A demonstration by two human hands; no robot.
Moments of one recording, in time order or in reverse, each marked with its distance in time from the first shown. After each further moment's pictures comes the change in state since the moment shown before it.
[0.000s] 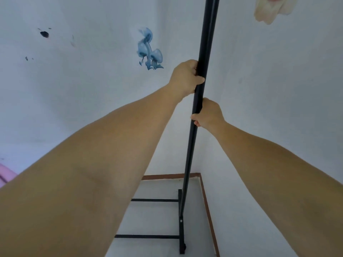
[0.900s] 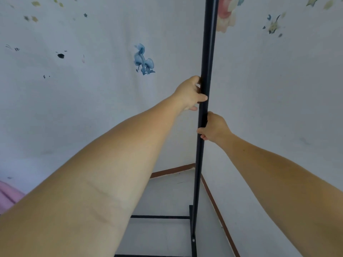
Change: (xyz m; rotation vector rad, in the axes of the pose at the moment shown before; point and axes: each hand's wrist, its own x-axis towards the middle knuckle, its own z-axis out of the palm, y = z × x) left_hand -0.182 0.040 -0.011 0.039 -0.324 -0.009; right_hand -0.215 -0.015 -0.010 0.009 0.038 0.159
